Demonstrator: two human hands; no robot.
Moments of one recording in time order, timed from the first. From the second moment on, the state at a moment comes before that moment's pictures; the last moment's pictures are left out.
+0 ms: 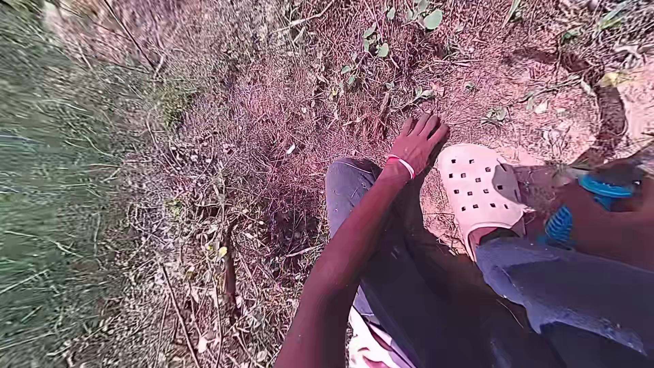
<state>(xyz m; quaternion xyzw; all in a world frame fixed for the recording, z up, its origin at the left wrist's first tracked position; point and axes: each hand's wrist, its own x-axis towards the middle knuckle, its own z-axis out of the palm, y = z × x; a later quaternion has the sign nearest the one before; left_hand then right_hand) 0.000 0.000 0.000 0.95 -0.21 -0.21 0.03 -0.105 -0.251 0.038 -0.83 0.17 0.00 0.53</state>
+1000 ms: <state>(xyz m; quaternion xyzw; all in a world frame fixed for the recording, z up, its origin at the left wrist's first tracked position) 0.165 0.169 0.066 1.00 0.03 -0.08 -0.02 0.004 -0.261 0.032 -0.73 0.22 0.08 0.64</state>
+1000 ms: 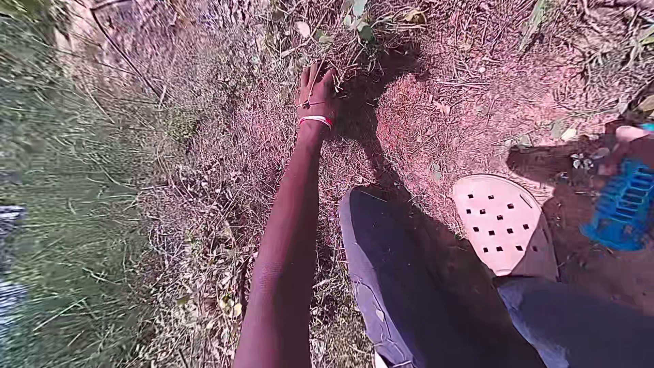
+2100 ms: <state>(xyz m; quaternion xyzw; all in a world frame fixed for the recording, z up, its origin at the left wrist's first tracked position) 0.075 0.077 0.009 0.98 0.10 -0.05 0.19 -0.076 -0.256 0.043 -0.89 -0.01 0.21 0.40</state>
